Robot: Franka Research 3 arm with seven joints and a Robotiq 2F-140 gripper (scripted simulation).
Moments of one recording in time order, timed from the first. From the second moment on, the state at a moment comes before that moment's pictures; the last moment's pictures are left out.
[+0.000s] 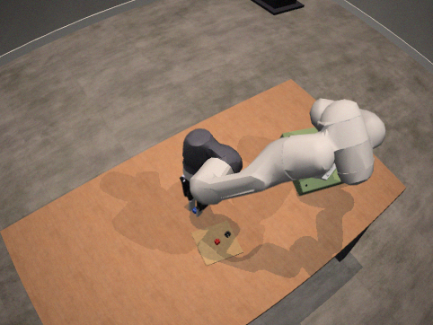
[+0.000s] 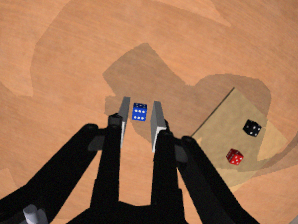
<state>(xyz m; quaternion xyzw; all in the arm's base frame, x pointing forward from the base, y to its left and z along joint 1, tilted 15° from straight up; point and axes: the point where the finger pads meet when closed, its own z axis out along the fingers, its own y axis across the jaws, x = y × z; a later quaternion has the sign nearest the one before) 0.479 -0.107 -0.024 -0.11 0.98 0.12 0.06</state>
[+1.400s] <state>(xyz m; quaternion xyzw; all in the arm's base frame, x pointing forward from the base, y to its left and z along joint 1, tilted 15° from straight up) 0.479 -0.108 -0.024 -0.11 0.98 0.12 0.06</state>
